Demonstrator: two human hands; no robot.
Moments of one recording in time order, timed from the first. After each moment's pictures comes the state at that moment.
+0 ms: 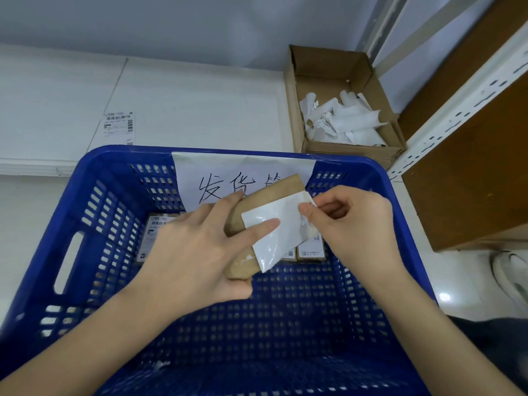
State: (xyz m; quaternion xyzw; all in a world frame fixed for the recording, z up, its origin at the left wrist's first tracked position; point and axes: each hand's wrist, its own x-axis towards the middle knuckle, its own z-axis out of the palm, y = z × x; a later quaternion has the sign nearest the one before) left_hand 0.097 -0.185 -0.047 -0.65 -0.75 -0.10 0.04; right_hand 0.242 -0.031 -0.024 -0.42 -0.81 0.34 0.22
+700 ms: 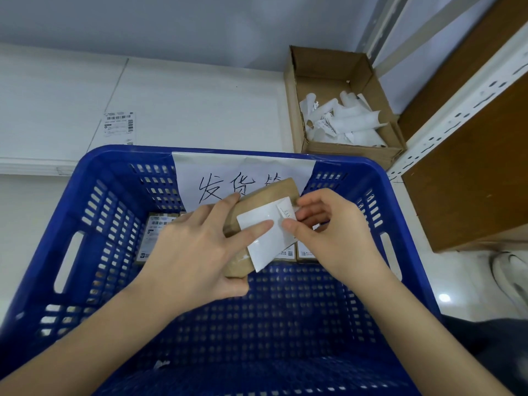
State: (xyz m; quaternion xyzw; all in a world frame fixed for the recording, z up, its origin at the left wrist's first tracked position) left_hand 0.097 -0.185 -0.053 -0.65 -0.76 -0.06 0.04; right_hand 0.239 -0.039 -0.033 -0.39 -0.79 0.45 0.15
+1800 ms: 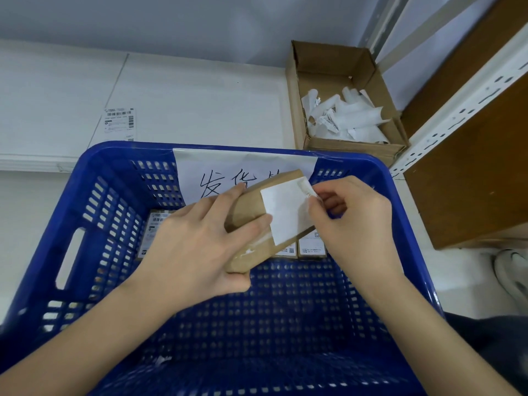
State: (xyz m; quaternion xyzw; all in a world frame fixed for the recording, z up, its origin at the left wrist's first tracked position) left_hand 0.096 -0.185 -0.045 -0.66 -0.75 -0.09 0.07; right_hand 0.241 -0.038 -0.027 -0.37 -0.85 0.25 0.27
